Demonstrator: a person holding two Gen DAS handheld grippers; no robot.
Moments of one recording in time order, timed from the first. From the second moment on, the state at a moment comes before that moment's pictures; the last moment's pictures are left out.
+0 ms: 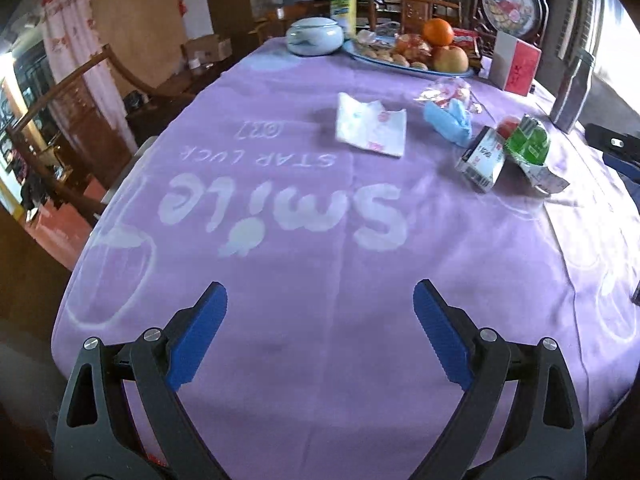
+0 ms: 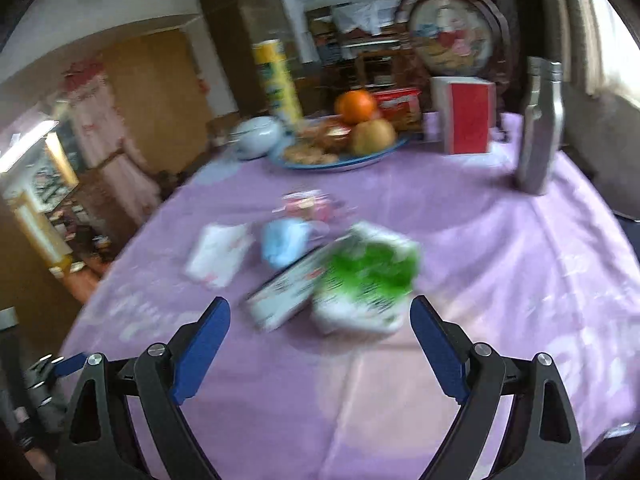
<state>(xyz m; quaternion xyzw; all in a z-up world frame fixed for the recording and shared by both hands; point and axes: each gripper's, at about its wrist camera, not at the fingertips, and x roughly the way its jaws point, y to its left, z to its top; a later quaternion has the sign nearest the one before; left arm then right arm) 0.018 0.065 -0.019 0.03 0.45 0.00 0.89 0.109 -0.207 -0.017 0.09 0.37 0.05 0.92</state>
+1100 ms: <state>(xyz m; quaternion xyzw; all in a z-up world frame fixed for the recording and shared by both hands) 0.175 -0.092 -0.069 0.12 0.48 -0.14 0.86 0.150 -0.243 -0.079 0.20 0.46 0.04 0.86</state>
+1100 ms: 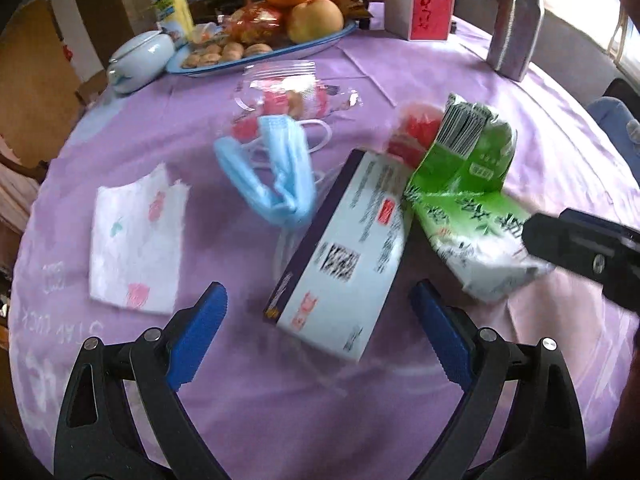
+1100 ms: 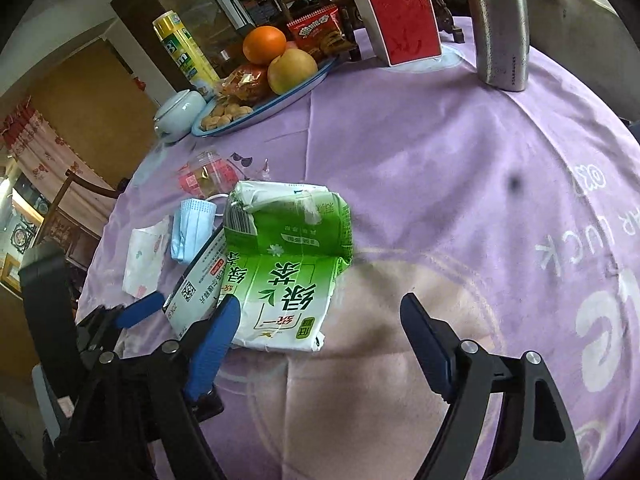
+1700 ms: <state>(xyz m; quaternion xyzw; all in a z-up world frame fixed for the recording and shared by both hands) 0.088 -0.015 -0.031 0.07 0.46 -0.11 0.88 0.152 -0.222 -0.083 0.15 0.47 0.06 0.87</state>
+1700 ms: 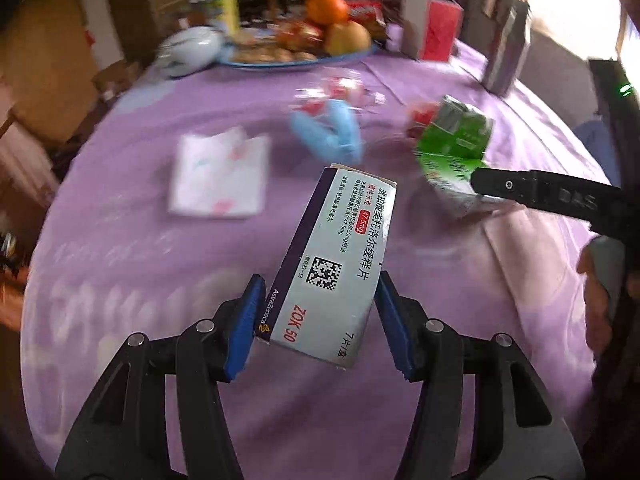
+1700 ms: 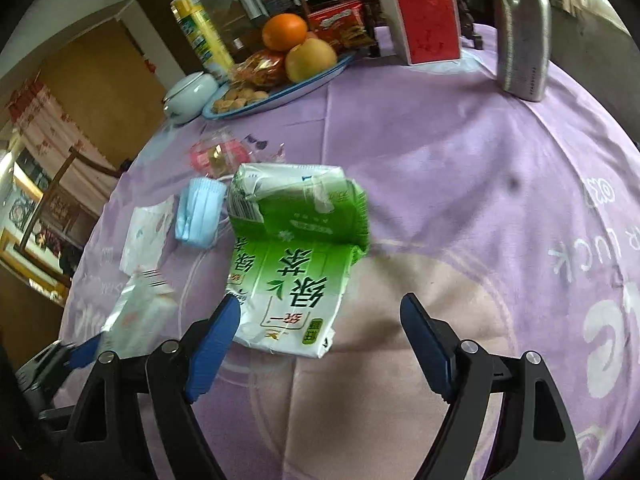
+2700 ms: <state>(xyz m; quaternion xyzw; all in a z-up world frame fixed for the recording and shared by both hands) 0.018 0.069 -0.035 -0.04 0.45 -0.05 0.89 0.119 -0.104 -0.073 -0.05 0.46 0.23 0.86</state>
